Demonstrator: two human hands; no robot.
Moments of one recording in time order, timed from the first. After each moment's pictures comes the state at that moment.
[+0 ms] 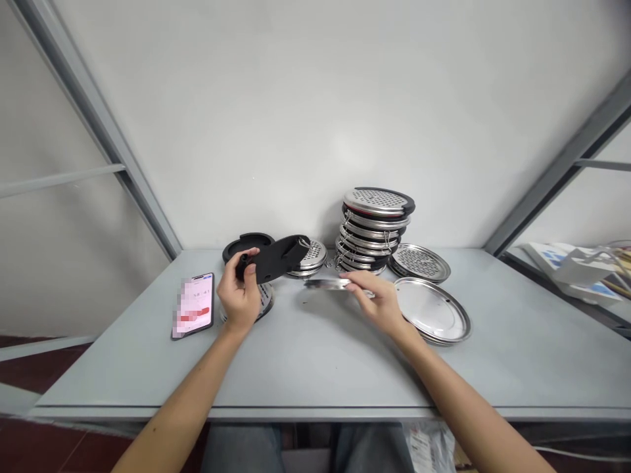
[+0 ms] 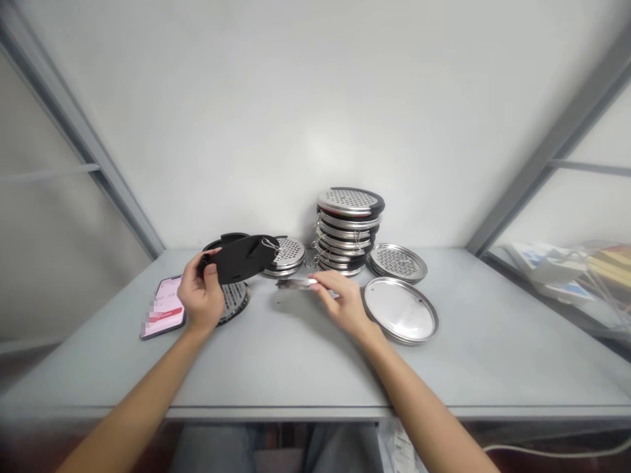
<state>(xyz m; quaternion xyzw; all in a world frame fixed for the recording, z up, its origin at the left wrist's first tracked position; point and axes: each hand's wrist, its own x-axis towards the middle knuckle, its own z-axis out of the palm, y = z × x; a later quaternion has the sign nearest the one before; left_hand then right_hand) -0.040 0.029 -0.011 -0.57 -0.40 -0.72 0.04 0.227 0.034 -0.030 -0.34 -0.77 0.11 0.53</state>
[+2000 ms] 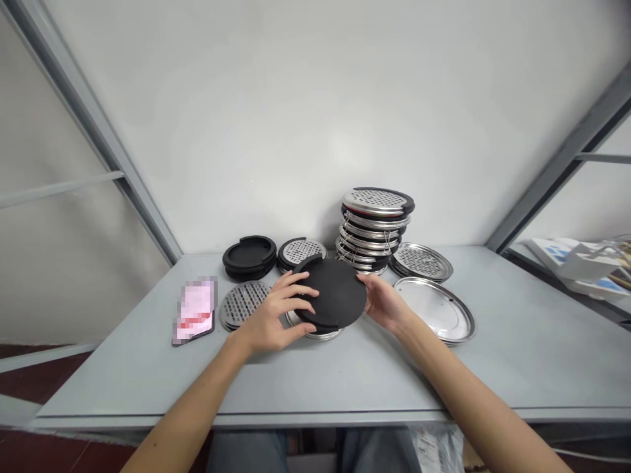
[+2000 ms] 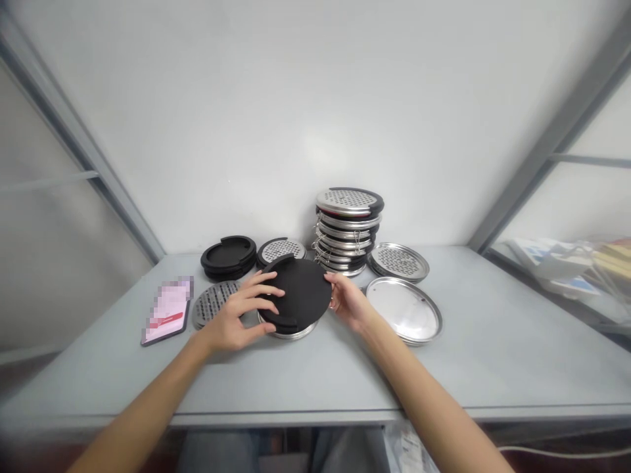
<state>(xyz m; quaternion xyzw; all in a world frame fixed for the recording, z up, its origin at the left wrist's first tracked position) -0.031 0.007 -0.003 -0.88 -0.25 -0.37 -0.13 0.228 0.044 -0.023 -0.37 -0.32 0.73 0.47</state>
